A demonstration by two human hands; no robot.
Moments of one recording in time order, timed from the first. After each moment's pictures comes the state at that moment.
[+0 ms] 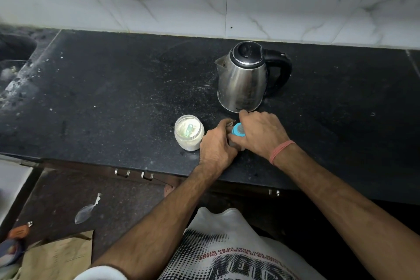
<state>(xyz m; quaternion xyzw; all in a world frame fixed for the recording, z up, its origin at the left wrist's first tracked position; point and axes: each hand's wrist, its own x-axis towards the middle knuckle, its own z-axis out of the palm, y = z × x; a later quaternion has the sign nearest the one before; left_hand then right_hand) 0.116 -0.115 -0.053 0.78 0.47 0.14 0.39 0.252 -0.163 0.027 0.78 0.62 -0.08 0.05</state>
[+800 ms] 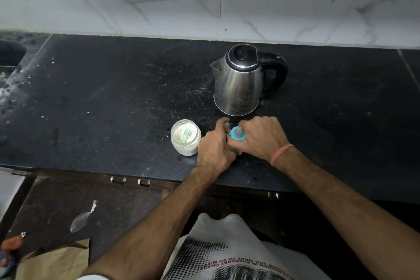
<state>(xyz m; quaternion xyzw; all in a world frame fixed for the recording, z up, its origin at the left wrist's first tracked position) 0.118 -0.108 -0.050 0.80 0.47 0.09 0.35 0.268 -0.165 -0.008 0.78 0.62 -0.04 -0.03</state>
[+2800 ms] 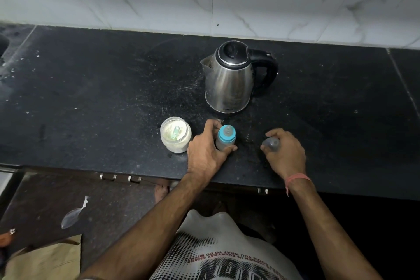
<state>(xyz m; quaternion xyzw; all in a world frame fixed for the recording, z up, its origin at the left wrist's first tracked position) 0.114 -0.127 -0.051 0.76 0.50 0.18 0.38 0.304 -0.249 -0.042 0.91 0.29 -0.19 -0.21</state>
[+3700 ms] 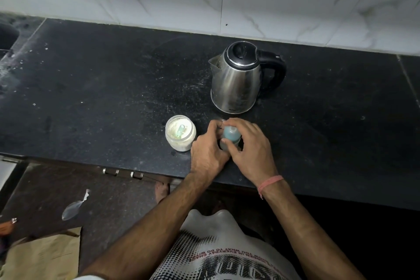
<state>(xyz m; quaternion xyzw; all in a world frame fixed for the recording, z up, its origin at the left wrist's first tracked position) 0.113 -0.128 -0.059 0.76 0.48 0.22 0.38 0.233 -0.205 -0.022 0.76 0.53 -0.14 -0.35</state>
